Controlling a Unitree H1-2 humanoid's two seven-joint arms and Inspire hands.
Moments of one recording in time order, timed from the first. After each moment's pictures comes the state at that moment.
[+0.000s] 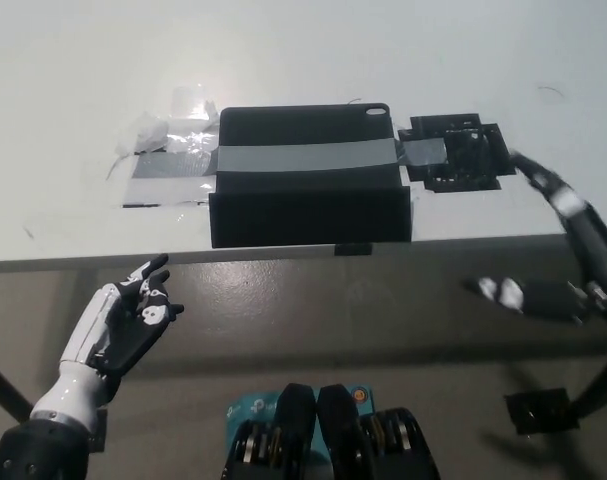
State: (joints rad) left_arm -0.12 0.19 0.05 -0.30 -0.10 0.44 -0.10; right_arm -0.37 -0.36 0.18 -0.42 -0.17 0.35 0.16
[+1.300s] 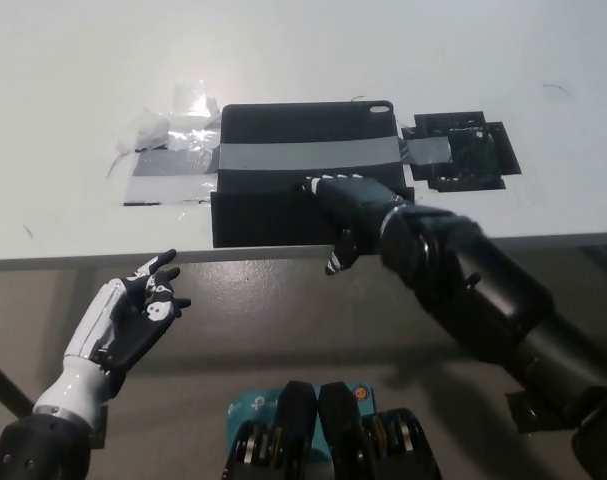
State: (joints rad) left_arm -0.14 0.20 0.05 -0.30 -0.12 0.44 -0.12; right_arm -0.93 -0.15 0.69 0.56 -0.53 0.33 0.33
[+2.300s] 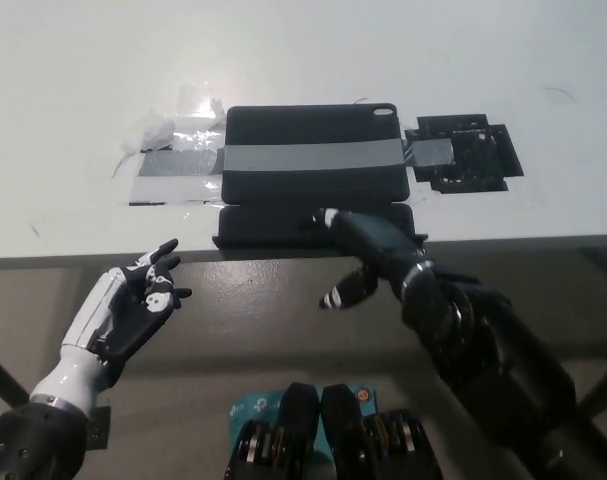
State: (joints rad) left_arm -0.17 0.21 0.05 -0.30 -0.14 0.45 -0.14; right_arm -0.63 -0.11 0.47 0.20 -0.62 0.42 0.40
